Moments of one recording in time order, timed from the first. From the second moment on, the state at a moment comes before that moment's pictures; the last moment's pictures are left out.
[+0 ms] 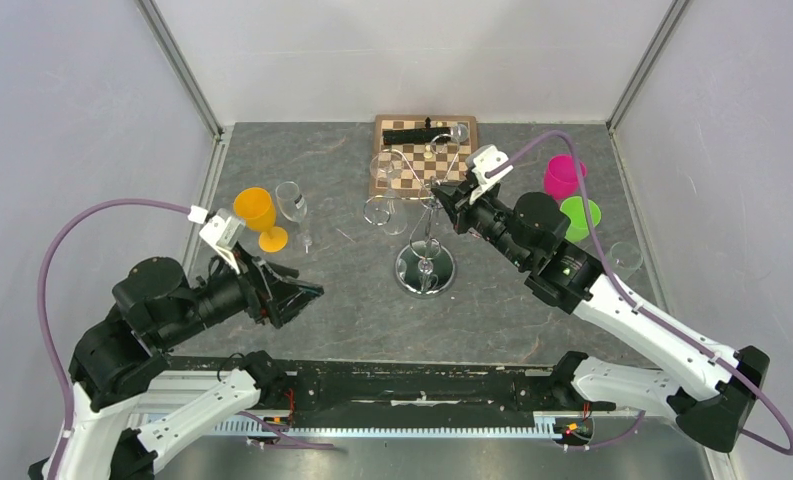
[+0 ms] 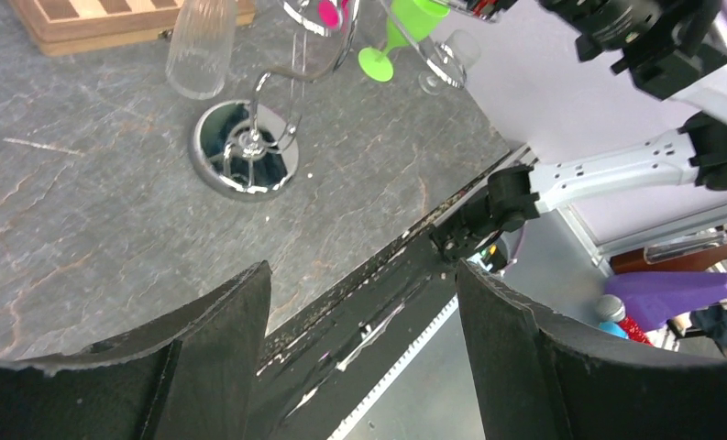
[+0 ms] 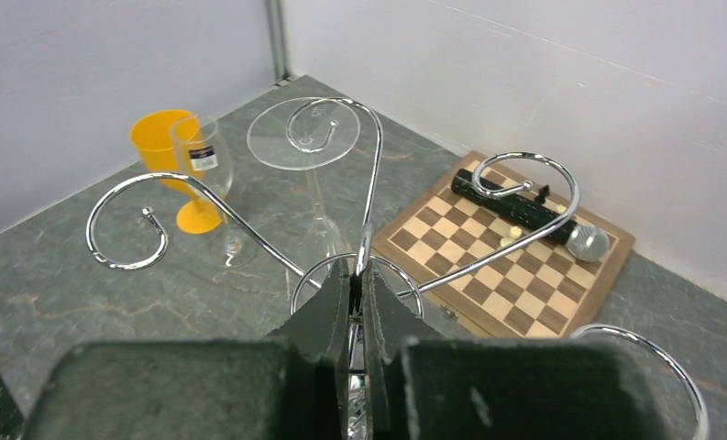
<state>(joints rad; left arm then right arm) -0.73 0.56 1.30 -1.01 0.14 -0.48 0.83 1.04 1.02 0.07 0.16 -0.06</state>
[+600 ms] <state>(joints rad) -0.73 0.72 1.35 -0.80 0.05 -0.55 0.78 1.05 1.02 0.07 -0.03 -0.10</state>
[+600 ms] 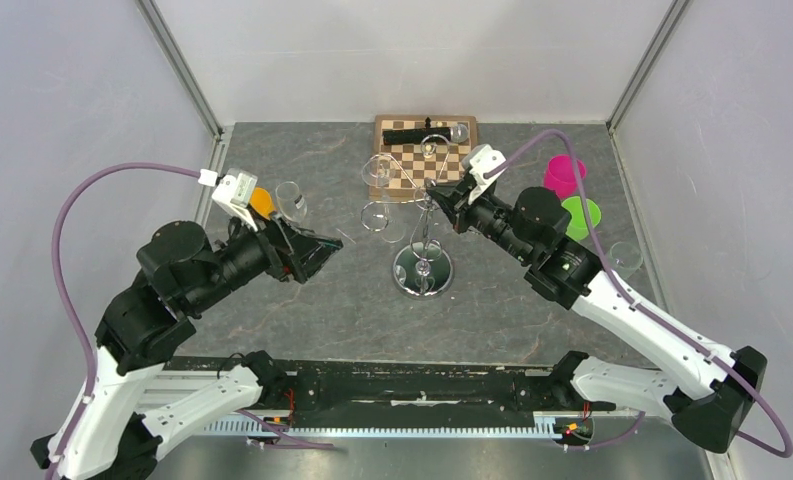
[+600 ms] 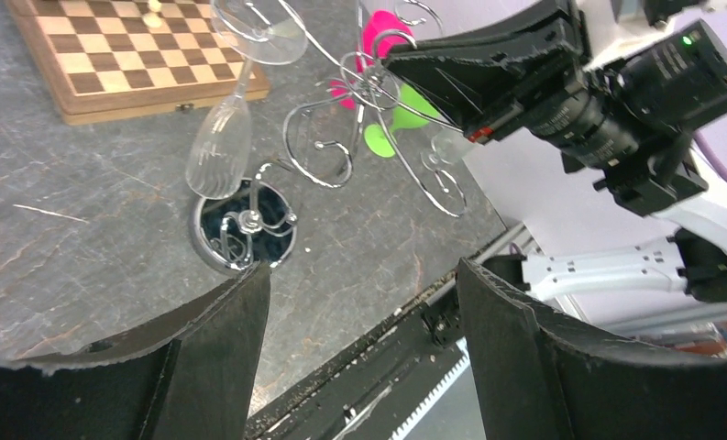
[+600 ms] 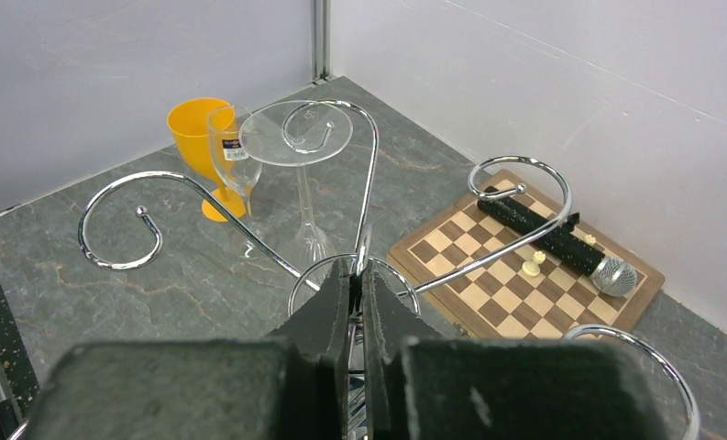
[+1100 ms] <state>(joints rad) -0.73 0.81 1.37 -0.75 -0.04 -0.55 0.76 1.09 1.04 0.10 -0.03 -0.13</state>
